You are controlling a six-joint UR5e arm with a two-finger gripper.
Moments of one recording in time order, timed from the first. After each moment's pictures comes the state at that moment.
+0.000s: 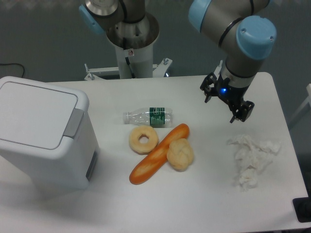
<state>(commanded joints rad) 2.71 -1.87 -1.46 -1.40 1.54 1.48</state>
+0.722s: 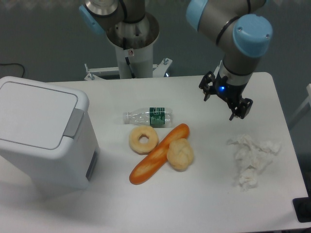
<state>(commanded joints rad) 2.72 -1.79 -1.56 -1.37 1.58 1.43</state>
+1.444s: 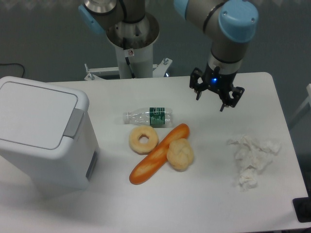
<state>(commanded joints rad) 2.63 -1.72 -1.56 -1.35 1.44 1.01</state>
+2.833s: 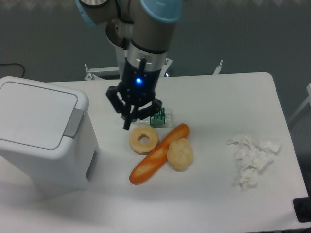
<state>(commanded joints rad) 2.35 -1.70 -1.51 -1.16 1.16 0.46</state>
